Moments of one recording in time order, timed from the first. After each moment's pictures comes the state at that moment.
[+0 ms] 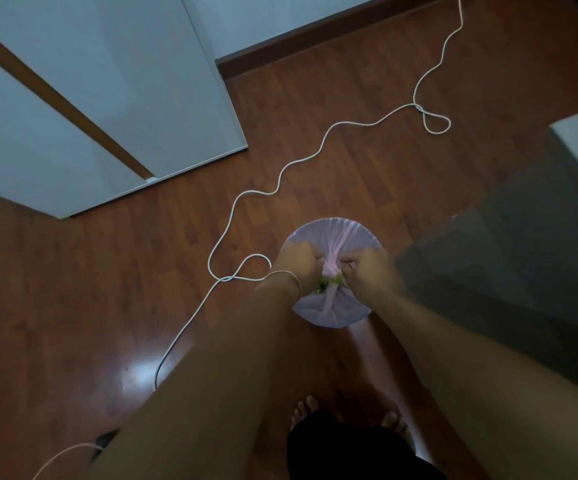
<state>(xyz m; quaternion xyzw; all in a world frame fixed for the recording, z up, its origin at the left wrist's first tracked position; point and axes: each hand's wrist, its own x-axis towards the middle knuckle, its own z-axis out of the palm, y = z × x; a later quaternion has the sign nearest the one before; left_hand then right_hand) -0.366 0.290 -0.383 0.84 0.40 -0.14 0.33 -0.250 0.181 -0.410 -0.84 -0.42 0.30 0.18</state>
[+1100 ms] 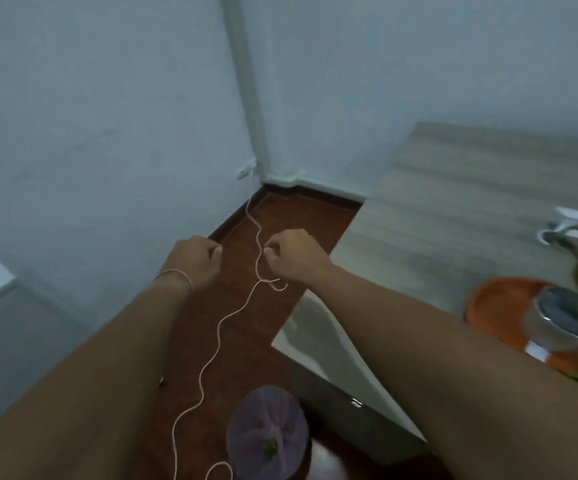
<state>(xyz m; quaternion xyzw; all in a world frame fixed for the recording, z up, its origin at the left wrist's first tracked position) -0.193 0.308 0.119 0.97 0.17 0.06 0.15 -0.109 0.124 0.089 -0.90 -0.30 0.03 0.31</state>
